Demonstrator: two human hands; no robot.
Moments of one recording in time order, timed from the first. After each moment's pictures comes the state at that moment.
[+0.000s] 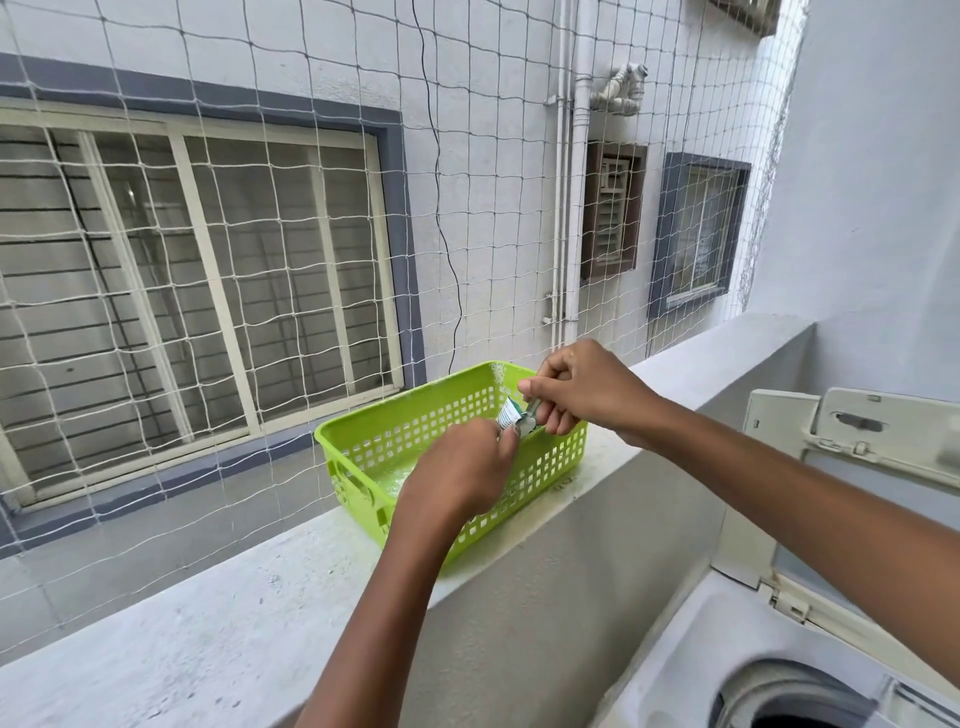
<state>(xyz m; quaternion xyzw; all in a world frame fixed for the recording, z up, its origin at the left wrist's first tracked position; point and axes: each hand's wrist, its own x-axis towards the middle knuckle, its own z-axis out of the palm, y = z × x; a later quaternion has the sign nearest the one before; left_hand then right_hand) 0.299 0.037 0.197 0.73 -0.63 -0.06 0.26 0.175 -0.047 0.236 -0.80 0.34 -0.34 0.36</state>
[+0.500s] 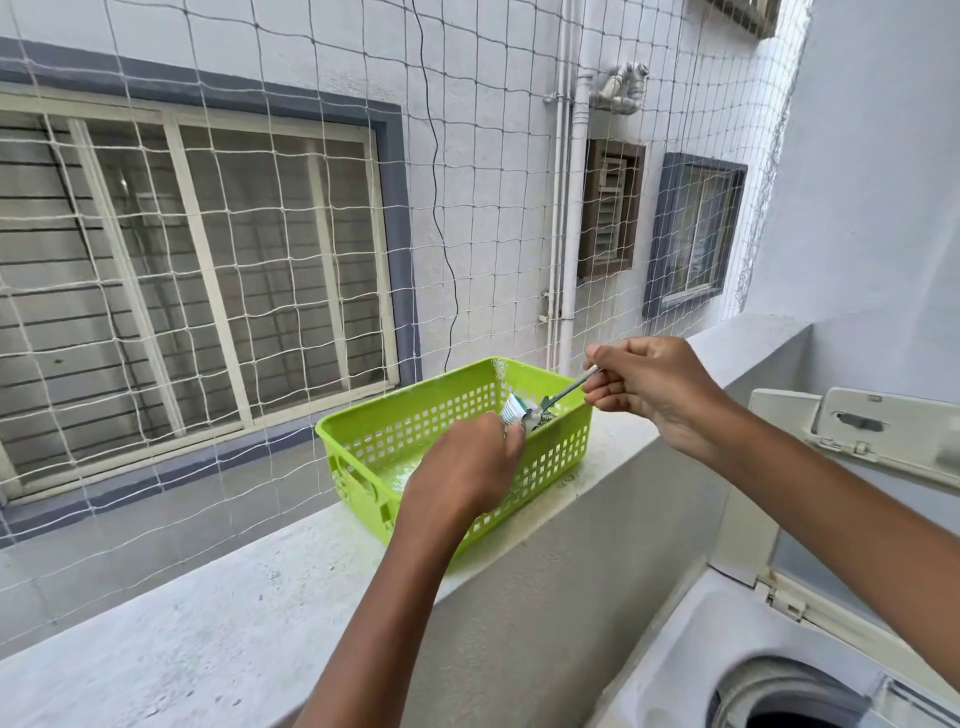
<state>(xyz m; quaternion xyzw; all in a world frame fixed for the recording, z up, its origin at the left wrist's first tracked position) 0.303 0.034 0.191 0.73 -0.63 -0.04 0.26 0.145 -0.046 0.238 -0.60 0.36 -0.49 0.52</state>
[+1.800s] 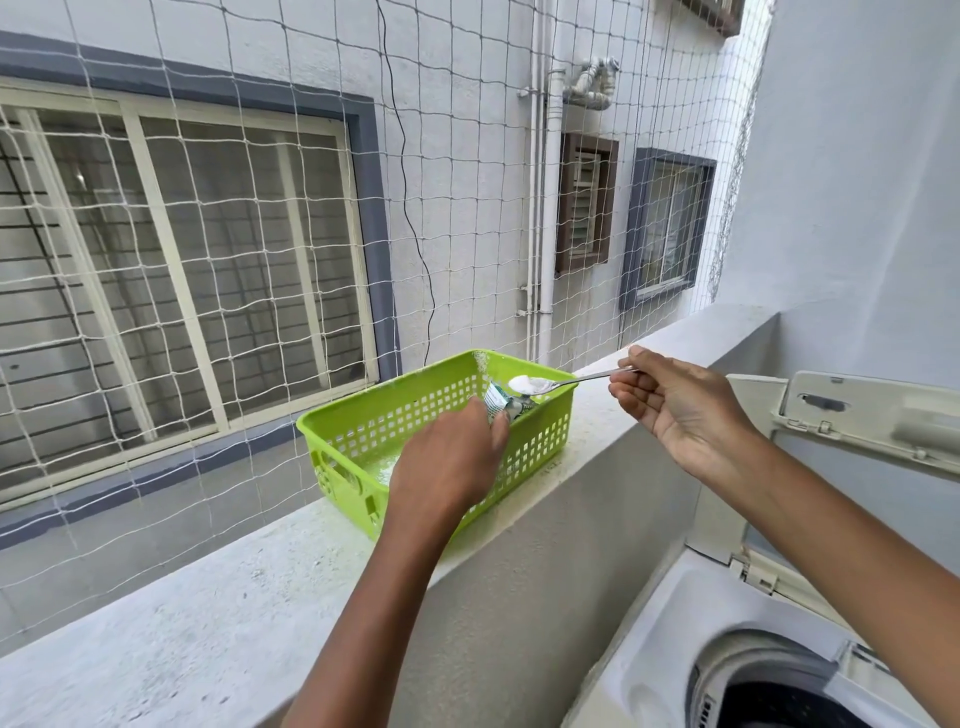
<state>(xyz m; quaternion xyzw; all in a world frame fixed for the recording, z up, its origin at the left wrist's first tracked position) 0.298 0.040 0.192 0.75 -0.63 0.05 0.21 0.117 -0.035 0.217 -0.41 0.32 -0.59 0.62</state>
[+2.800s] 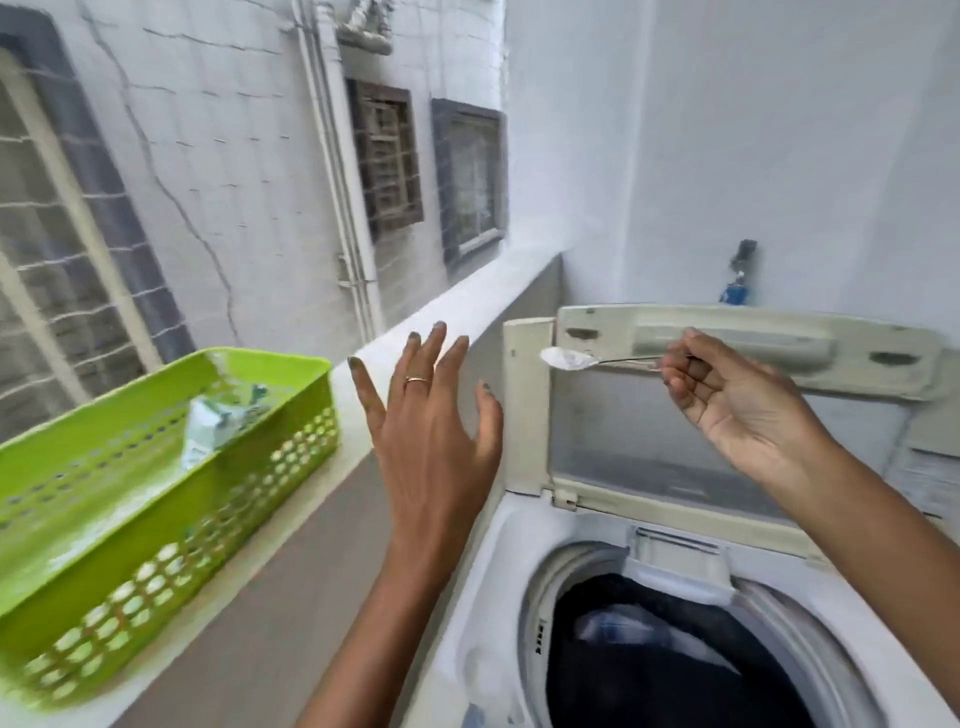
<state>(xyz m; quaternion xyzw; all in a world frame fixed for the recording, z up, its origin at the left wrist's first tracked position) 0.131 -0.031 0.143 0.51 -0.67 0.15 0.51 -0.091 -0.009 0.185 -0.29 0.38 -0.72 0.50</state>
